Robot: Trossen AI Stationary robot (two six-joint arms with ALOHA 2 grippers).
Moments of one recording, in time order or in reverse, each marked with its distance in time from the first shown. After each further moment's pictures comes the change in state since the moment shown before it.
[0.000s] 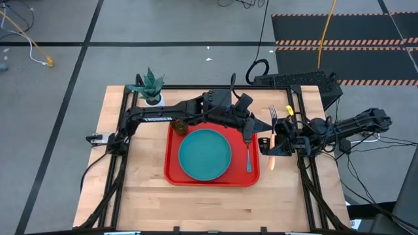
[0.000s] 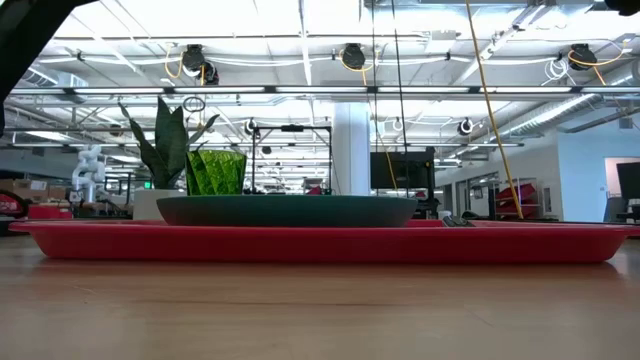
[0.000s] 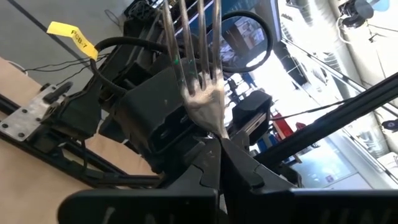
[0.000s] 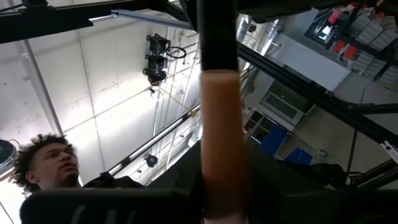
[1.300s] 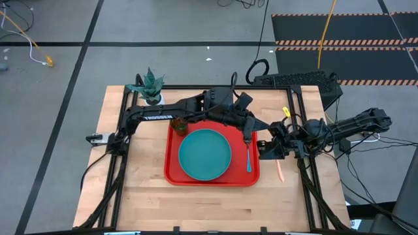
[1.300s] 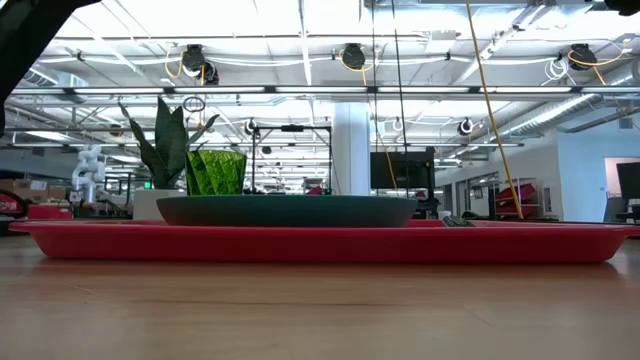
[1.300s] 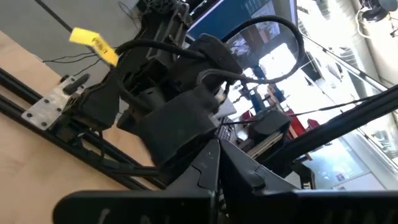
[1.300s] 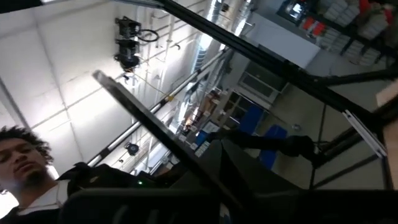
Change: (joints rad) left arm 0.022 0.000 0.000 -0.067 0.010 0.005; right arm 0.000 -0.001 0.000 -0.142 -0.033 -0.007
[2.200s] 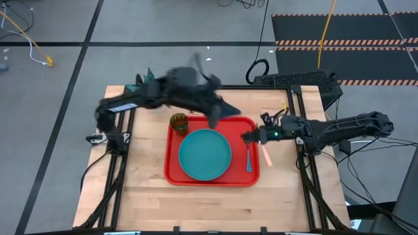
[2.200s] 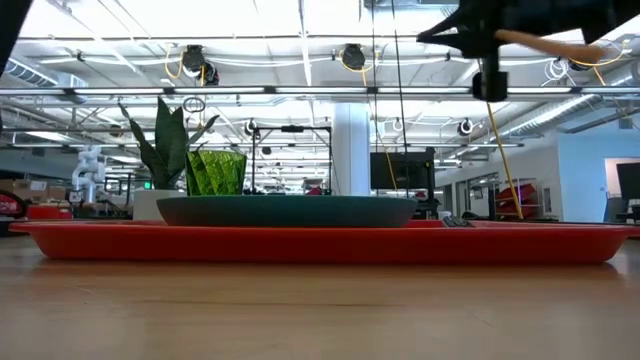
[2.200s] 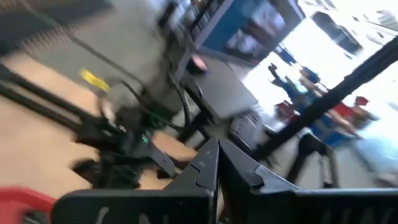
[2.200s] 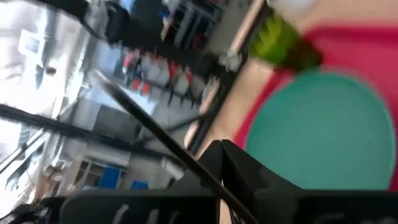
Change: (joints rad) left arm 0.016 -0.282 0.001 -0.359 -0.065 0.237; right arm -0.189 0.007 0.000 -0.568 0.320 -0.072
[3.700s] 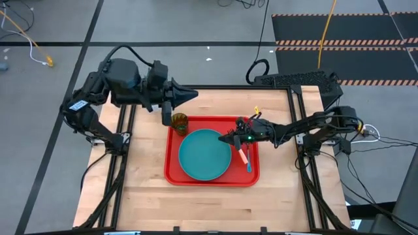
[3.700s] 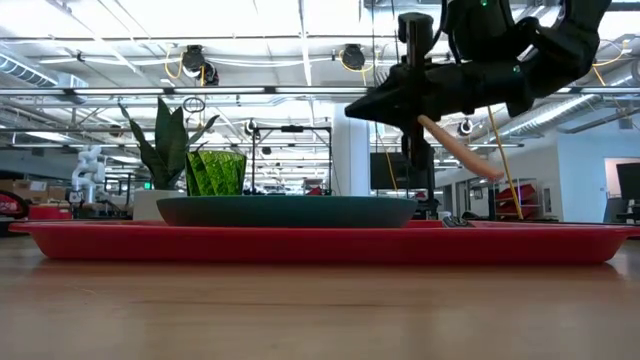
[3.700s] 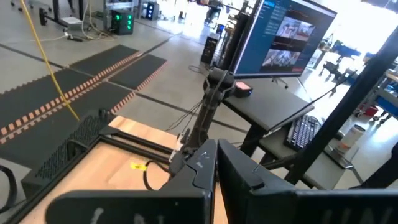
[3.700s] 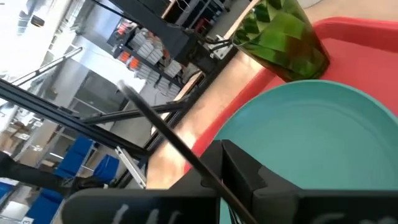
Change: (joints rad) left arm -0.095 -0.255 -0.004 -0.234 -0.338 0.297; right arm -0.094 0.641 0.000 0.640 -0.128 -0.242
